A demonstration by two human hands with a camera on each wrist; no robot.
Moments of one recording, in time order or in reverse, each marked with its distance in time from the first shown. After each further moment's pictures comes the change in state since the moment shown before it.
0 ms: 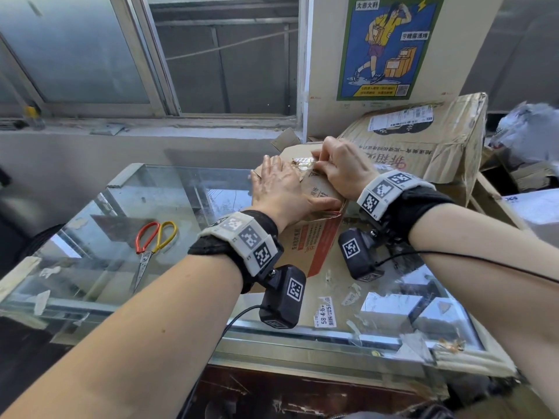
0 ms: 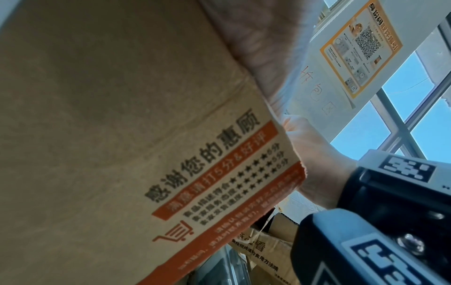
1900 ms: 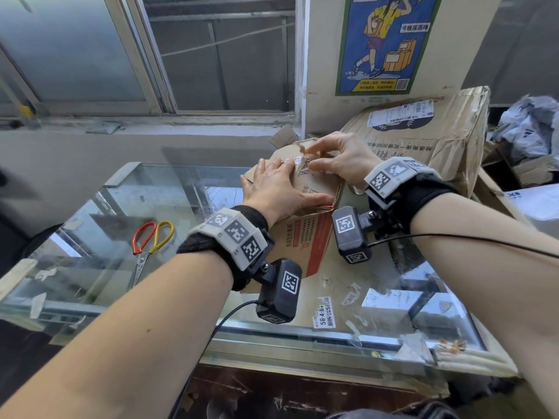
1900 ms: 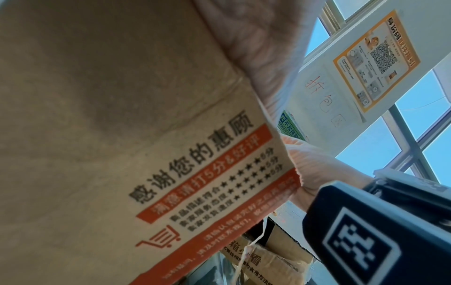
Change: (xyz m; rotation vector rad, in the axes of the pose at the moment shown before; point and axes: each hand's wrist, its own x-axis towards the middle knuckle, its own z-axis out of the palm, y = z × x) left_hand 0.013 -0.011 0.001 -0.031 0.001 0.057; right_hand 0.009 0.002 -0.012 0.353 -0.106 0.197
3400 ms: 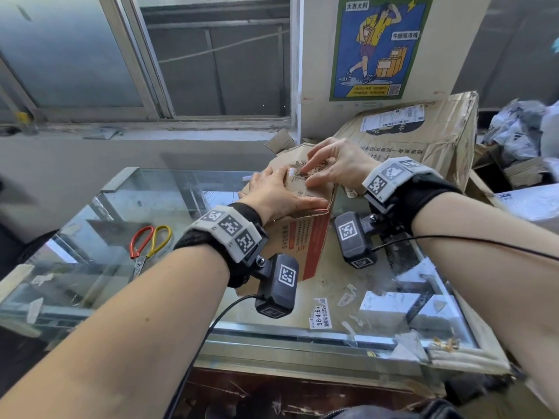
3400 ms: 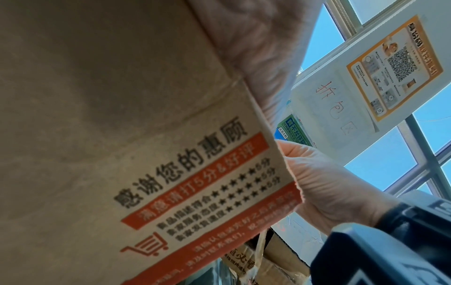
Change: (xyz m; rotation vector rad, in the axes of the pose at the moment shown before) left_hand 0.007 -0.008 0.001 -0.148 -0.091 -0.048; right_hand -0.010 -0.003 -0.009 -0.120 -0.098 -0.037
